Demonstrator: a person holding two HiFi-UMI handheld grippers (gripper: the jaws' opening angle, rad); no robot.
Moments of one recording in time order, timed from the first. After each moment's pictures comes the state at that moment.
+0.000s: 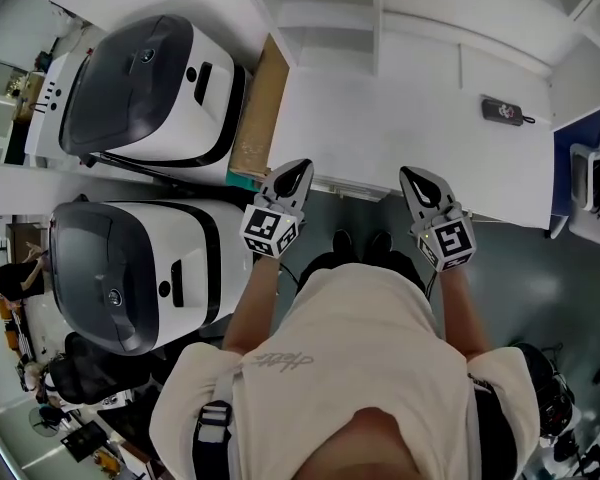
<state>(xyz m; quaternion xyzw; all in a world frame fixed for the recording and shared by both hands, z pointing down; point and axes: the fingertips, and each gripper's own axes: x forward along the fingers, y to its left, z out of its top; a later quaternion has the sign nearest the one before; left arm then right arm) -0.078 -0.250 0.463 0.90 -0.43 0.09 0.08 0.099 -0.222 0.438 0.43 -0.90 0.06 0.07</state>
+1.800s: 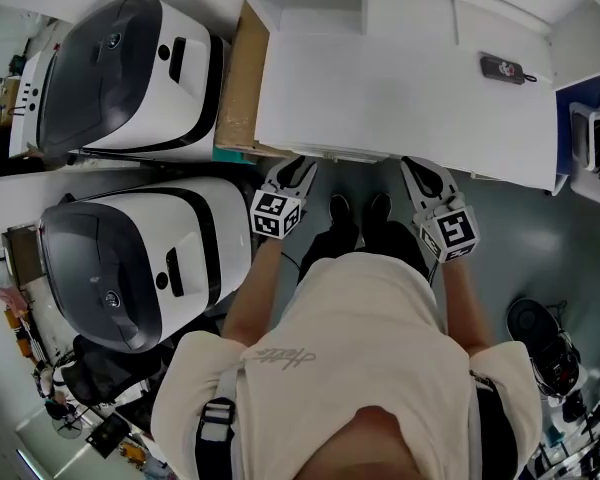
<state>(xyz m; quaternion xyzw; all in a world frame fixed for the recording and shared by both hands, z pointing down) -0.094 -0.216 0.628 0.87 -0.39 0.20 0.21 0.100 -0.194 0.491 0.45 -0.88 0.12 0.10</state>
